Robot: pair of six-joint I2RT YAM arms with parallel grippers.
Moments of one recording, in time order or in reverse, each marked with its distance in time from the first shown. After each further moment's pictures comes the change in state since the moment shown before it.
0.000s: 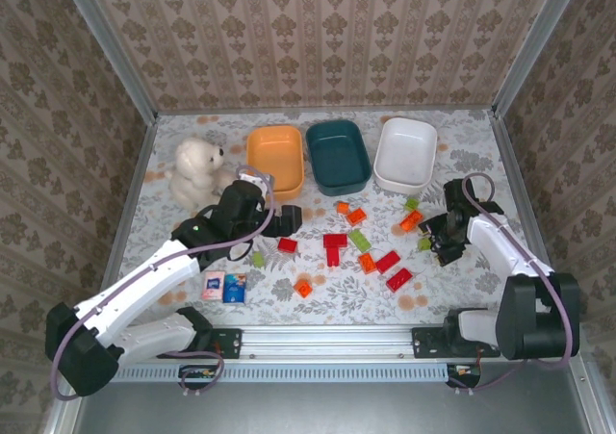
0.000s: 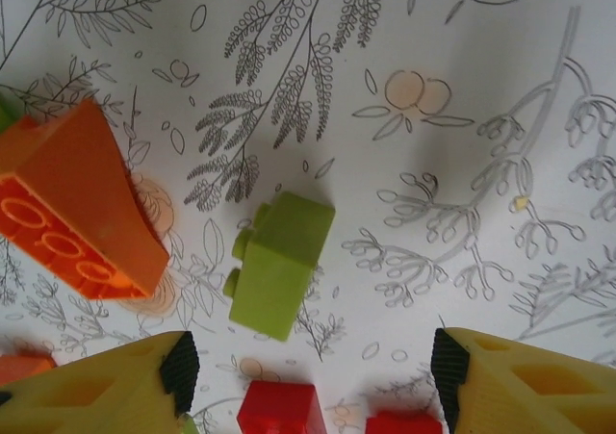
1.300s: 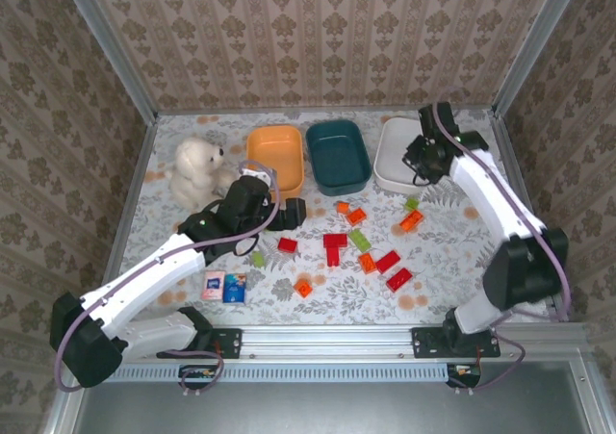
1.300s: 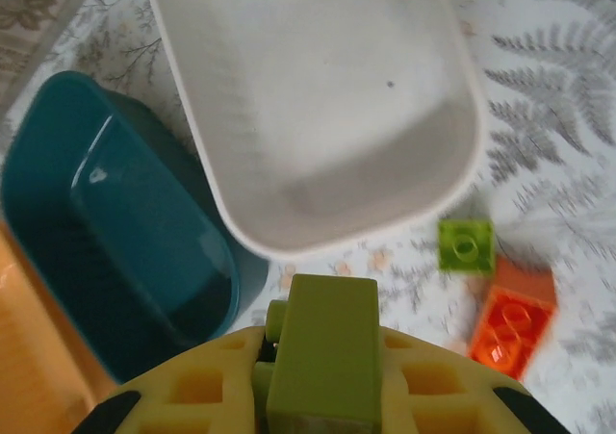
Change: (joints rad) left arm -0.019 0.052 0.052 0.014 -0.055 -0.058; right arm 0.180 0.351 0.727 -0.058 0.170 -0.284
